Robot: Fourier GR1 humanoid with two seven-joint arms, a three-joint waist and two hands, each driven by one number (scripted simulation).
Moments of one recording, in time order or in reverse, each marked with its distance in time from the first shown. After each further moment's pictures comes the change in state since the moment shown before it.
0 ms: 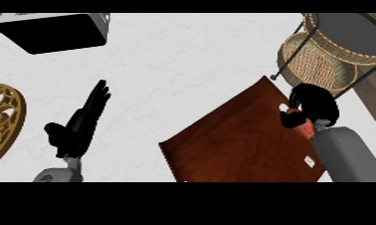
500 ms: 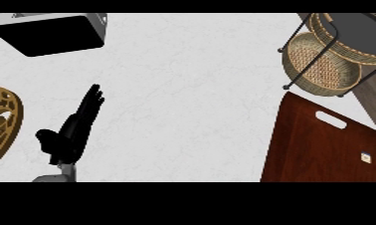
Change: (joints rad) left arm 0.043 0.008 0.016 -0.026 0.007 0.006 -0.004; right arm 0.203 -0.284 -0.517 -0.197 -0.393 -0.098 -0.216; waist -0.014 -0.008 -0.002
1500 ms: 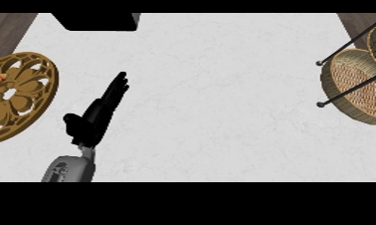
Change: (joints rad) left arm -0.123 -0.037 -0.071 0.031 -0.035 -0.068 0.023; right arm -0.135 -0.296 -0.278 -0.198 -0.372 0.262 0.355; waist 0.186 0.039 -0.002
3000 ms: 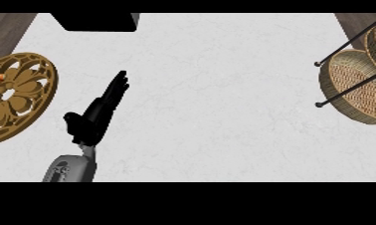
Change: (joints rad) left arm -0.005 -0.019 0.020 -0.004 -0.021 -0.007 0.005; right arm -0.674 0.253 0.231 0.772 0.099 -0.154 -0.035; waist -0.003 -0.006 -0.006
